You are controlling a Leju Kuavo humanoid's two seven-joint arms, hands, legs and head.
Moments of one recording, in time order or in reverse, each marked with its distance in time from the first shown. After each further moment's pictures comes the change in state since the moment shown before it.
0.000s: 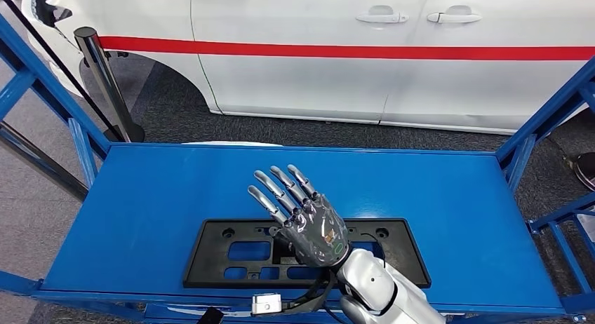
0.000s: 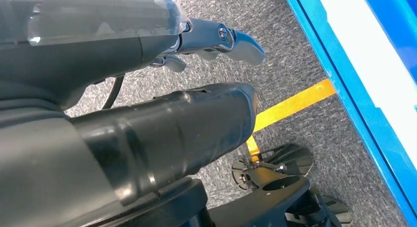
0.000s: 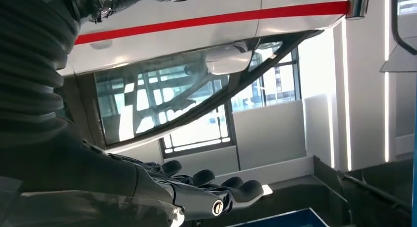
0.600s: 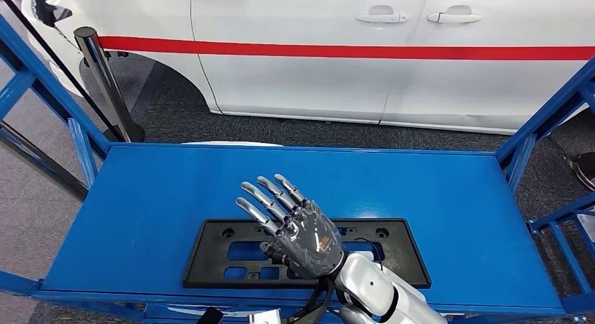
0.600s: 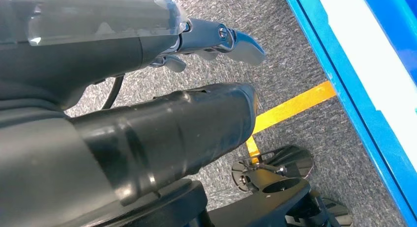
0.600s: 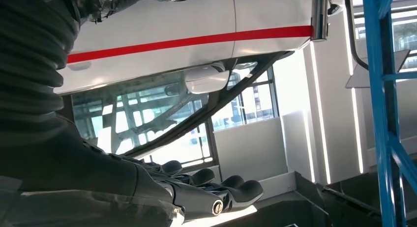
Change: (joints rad) left arm 0.001 0.000 0.001 0.000 0.012 0.007 -0.001; right arm -0.008 -0.029 0.065 -0.069 -0.098 0.066 -0.028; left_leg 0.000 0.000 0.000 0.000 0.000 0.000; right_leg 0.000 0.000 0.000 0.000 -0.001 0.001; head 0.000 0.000
